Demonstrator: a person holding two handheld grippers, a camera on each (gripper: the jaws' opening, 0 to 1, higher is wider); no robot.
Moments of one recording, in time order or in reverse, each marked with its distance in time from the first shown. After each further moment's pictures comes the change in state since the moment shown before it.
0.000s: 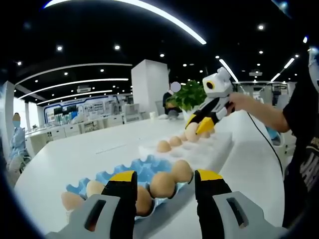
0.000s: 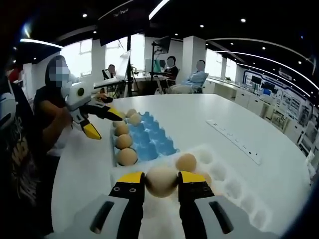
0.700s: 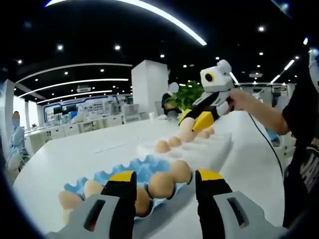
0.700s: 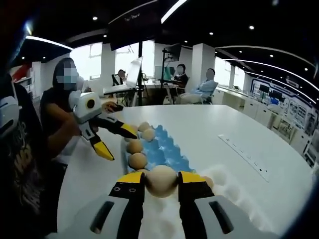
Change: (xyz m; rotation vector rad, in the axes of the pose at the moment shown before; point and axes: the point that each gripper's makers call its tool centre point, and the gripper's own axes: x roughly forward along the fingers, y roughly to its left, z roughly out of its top) left arm 0.001 -0.002 -0.001 -0.010 -0.004 -0.001; right arm 0.021 0.031 0.038 -0.042 -0.072 0.073
